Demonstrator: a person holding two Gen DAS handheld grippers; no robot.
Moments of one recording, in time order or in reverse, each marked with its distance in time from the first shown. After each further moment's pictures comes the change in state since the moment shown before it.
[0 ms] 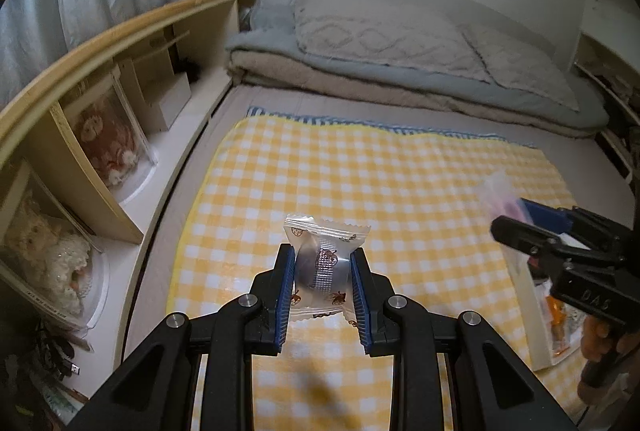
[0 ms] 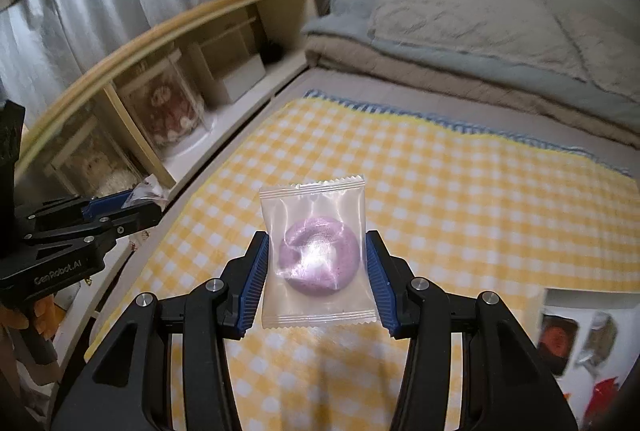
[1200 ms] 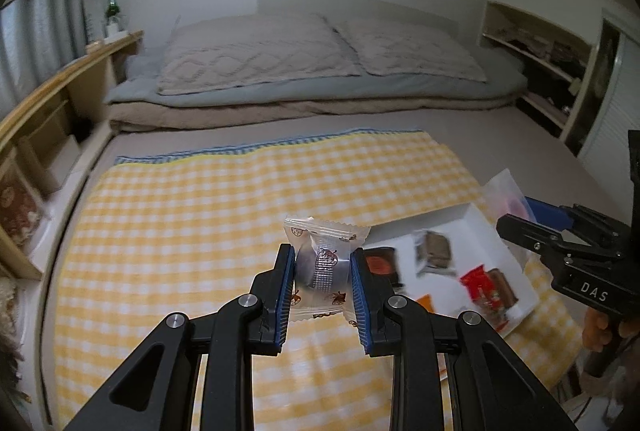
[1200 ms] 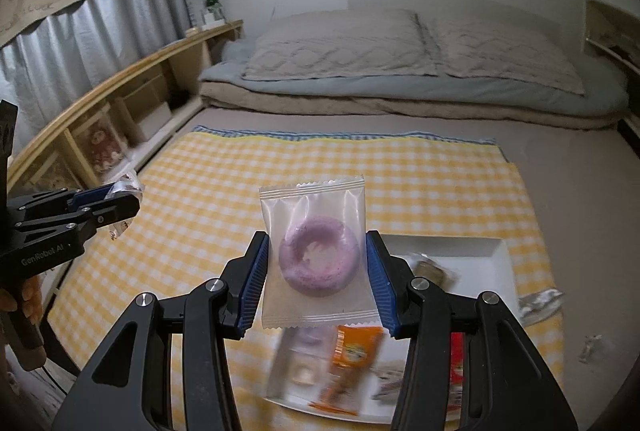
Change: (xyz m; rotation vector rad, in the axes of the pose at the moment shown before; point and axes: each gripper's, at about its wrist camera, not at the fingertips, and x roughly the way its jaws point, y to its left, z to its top) left arm -0.038 -0.257 -0.019 0.178 -0.029 -0.219; right arm -0.201 -0.190 -0.085 0.113 -0.101 -0.242
